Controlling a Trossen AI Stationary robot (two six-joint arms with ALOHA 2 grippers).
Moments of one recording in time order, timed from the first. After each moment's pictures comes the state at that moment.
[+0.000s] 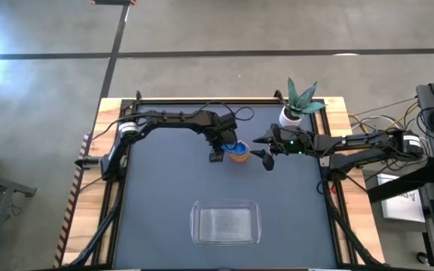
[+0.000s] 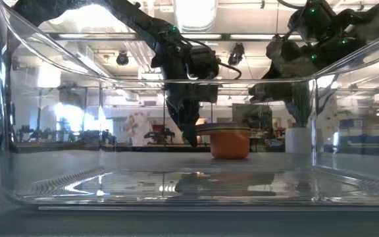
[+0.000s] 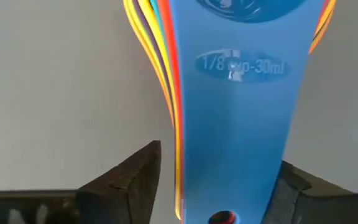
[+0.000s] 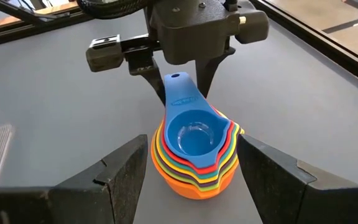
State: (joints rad) left arm 0.30 2.13 1.62 -0.75 0.14 0.31; right arm -0.24 1.13 0.44 0.26 -0.05 0.13
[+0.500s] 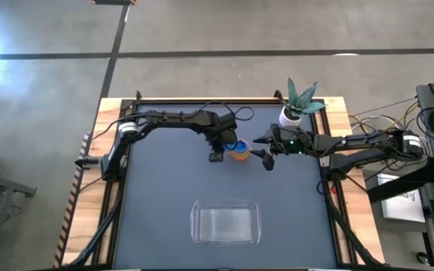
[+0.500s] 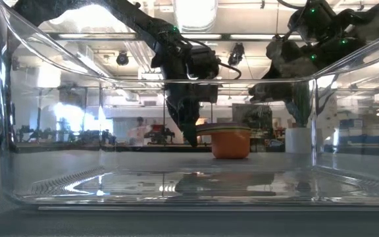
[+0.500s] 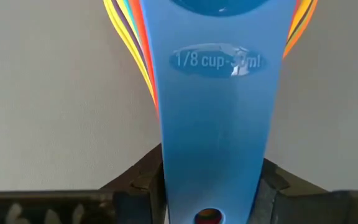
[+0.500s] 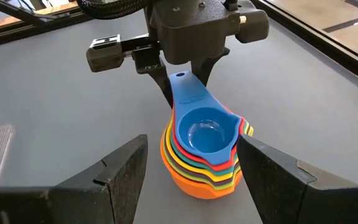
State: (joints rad) left arm 0.30 2.13 1.62 -0.75 0.14 0.31; right arm -0.24 1.13 0.44 0.26 -0.05 0.14
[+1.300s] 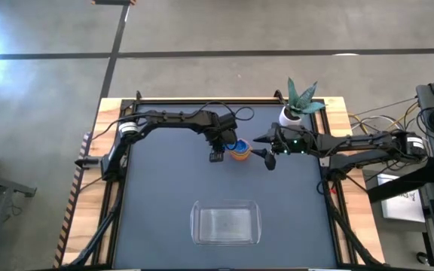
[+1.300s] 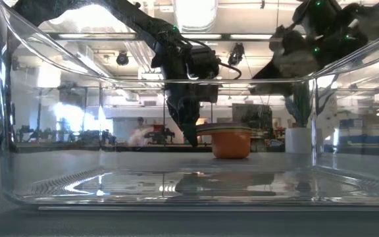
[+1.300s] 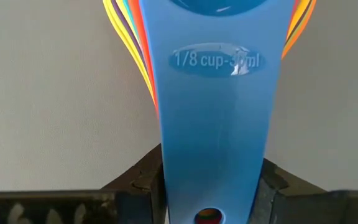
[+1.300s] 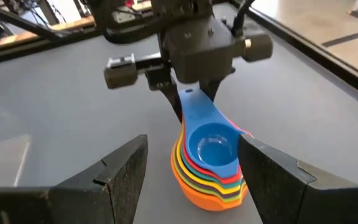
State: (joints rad) left arm 0.30 2.13 1.62 -0.75 0.14 0.31; right arm -0.24 1.08 0.44 0.26 -0.07 0.14
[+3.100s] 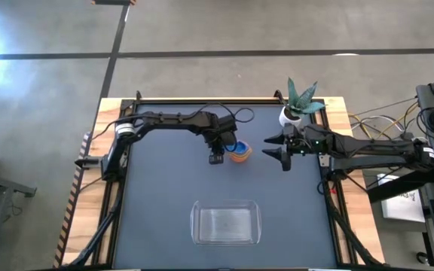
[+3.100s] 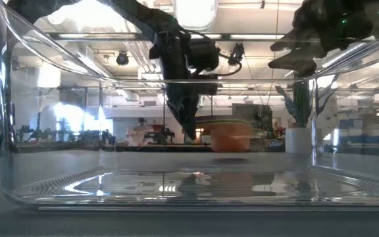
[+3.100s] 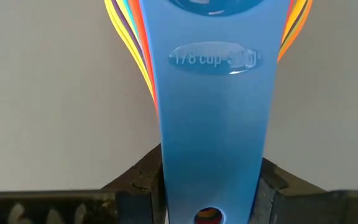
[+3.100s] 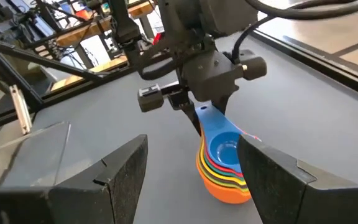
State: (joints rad) left arm 0.27 2.09 1.62 -0.80 0.15 0.23; right arm -0.19 0.75 0.44 0.04 -0.09 0.29
